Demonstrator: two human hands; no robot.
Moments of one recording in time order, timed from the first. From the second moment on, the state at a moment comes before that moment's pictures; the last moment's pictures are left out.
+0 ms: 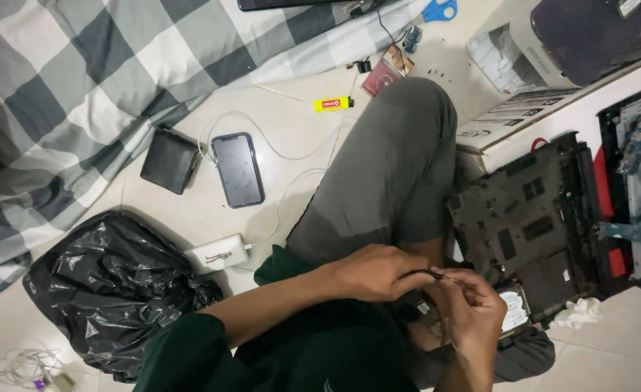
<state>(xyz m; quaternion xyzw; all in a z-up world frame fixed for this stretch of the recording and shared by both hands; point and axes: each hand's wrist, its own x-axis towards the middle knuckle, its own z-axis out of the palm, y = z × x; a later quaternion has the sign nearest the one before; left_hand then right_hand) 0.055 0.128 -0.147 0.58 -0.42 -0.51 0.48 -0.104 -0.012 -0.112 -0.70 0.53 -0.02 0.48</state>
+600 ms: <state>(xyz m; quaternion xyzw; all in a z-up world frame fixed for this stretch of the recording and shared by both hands) 0.093 0.145 -0.125 0.64 -0.43 -0.50 0.39 -0.117 -0.004 -0.129 -0.67 0.45 -0.23 0.54</state>
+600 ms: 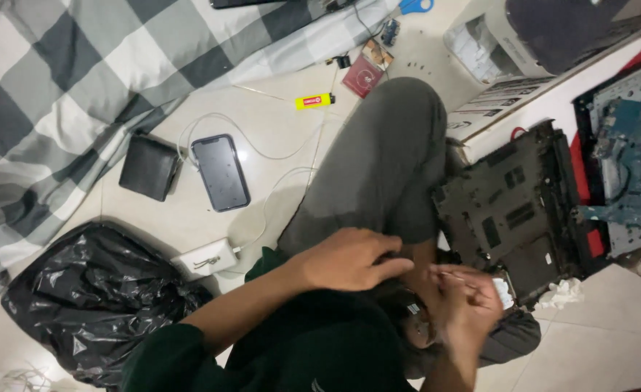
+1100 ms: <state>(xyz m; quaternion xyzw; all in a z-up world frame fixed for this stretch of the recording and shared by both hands) 0.052 0.106 -0.120 0.56 -0.46 -0.51 0.46 -0.120 -0.005 -0.107 -0.75 0.34 -0.24 0.51</state>
